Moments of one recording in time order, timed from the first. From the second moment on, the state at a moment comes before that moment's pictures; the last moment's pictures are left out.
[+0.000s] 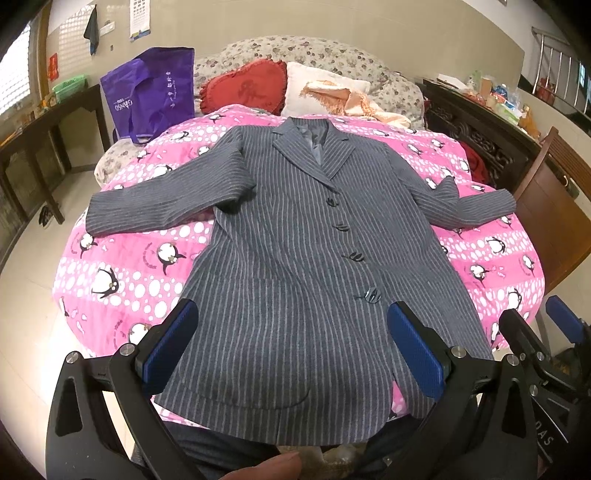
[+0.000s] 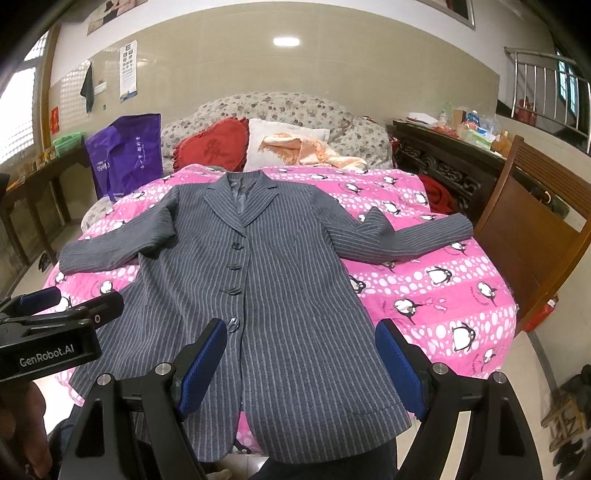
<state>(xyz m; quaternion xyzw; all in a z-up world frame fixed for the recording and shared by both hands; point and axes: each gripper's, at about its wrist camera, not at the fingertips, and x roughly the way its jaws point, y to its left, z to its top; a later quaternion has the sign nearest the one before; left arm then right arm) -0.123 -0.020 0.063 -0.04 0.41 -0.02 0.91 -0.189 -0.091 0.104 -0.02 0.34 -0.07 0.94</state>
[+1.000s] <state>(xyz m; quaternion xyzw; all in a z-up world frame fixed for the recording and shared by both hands) -0.125 -0.018 0.058 -0.04 0.41 -0.02 0.91 -0.189 -0.088 0.100 -0.02 0.34 -0.06 0.94</state>
